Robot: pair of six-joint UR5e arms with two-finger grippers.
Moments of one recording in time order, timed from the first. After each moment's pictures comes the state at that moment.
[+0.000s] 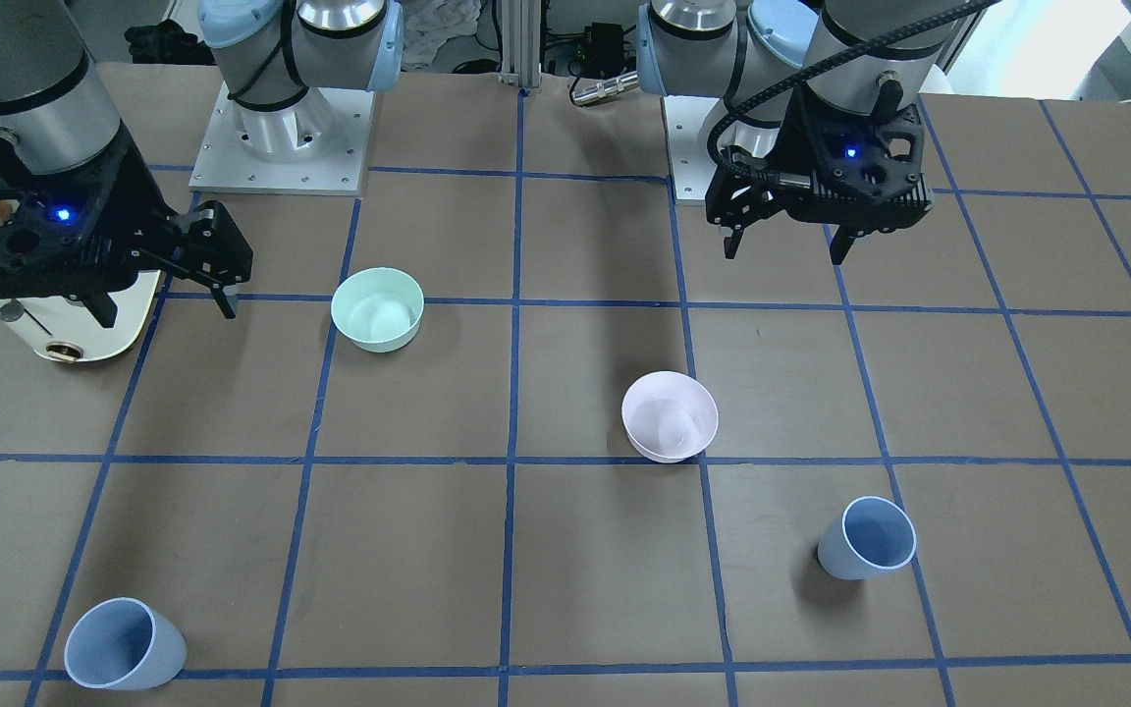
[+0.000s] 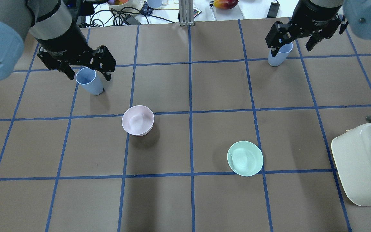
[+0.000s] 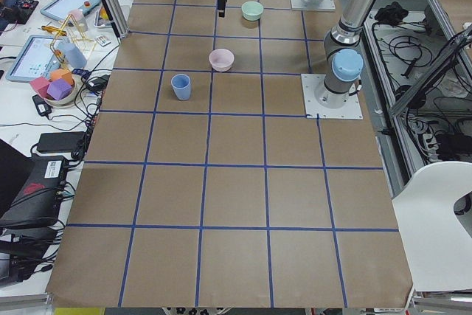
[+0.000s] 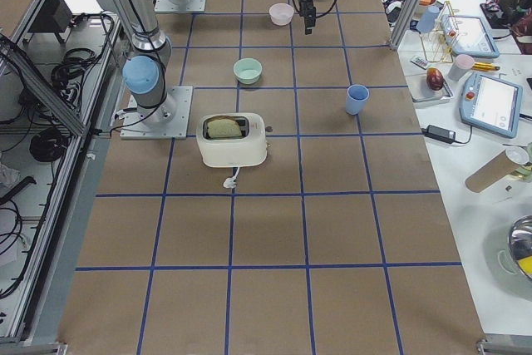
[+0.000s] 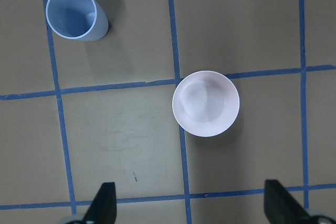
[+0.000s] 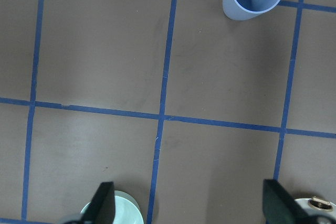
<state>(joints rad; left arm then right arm) -1.61 -1.56 -1.56 -1.55 1.61 0.04 1.52 -1.49 1.50 -1.67 -1.57 -0.17</state>
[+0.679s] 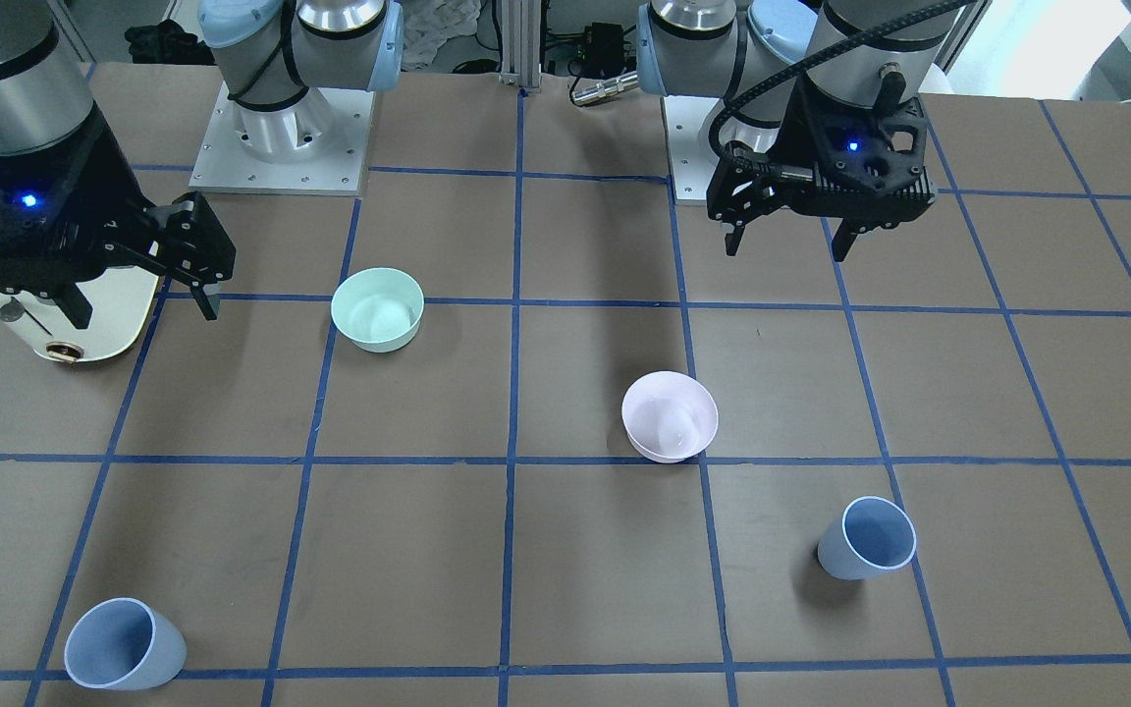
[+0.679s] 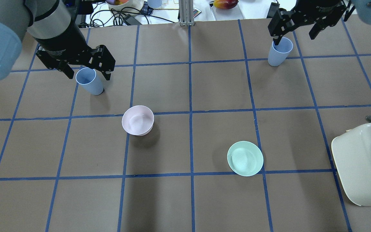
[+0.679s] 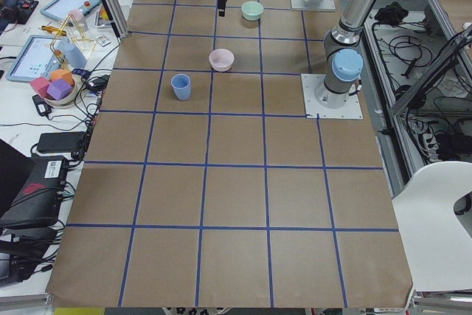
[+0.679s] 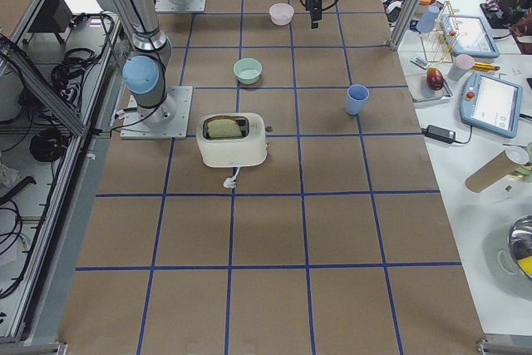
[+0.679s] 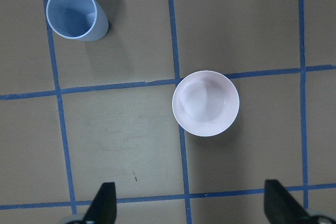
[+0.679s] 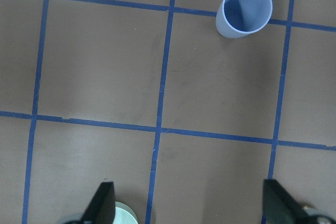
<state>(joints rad) -1.60 -1.56 -1.55 -1.55 1.61 0.04 1.52 -1.47 1.43 -1.66 -1.58 -0.17</state>
